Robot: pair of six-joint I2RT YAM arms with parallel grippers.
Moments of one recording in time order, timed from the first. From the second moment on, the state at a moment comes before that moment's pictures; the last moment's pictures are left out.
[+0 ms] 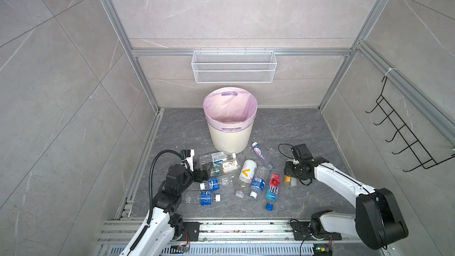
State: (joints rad) left arm -0.31 0.60 0.29 -0.09 0.22 -0.36; right arm 0.26 1.26 0.66 -0.58 0.04 0.49
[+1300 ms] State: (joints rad) left arm -0.31 0.59 0.28 -0.09 0.22 -0.36; right arm 0.47 0.75 0.73 -0.58 0.04 0.41
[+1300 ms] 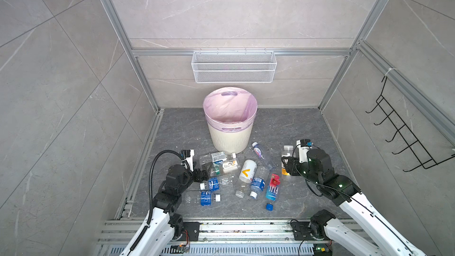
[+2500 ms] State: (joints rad) left arm -0.31 0.63 0.28 -0.07 0.19 -0.36; right arm 0.59 2.12 2.60 -0.90 0.09 0.32
